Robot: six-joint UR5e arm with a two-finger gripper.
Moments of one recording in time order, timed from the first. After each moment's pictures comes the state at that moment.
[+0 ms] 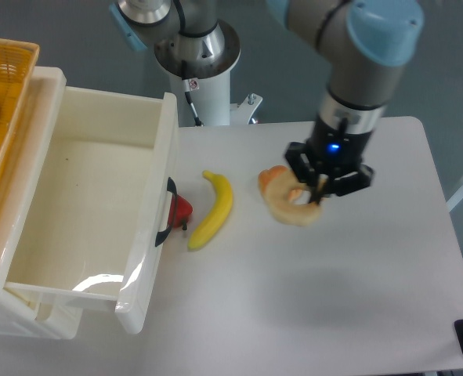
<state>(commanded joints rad) 2.54 -1.83 -1.26 -1.47 1.28 0.81</state>
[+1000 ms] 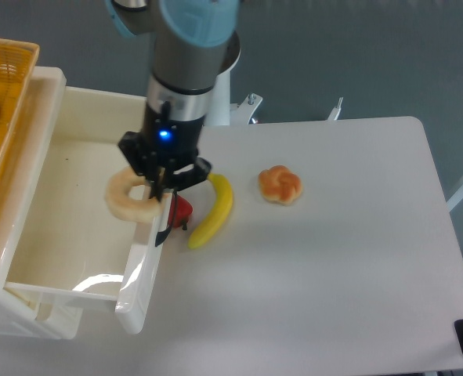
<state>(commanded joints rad) 2.24 -1.76 -1.39 -1.40 1.26 0.54</state>
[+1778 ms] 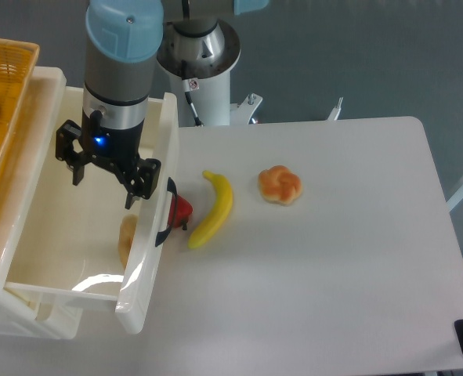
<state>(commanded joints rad) 2.20 -1.75 -1.40 -1.40 1.26 0.52</state>
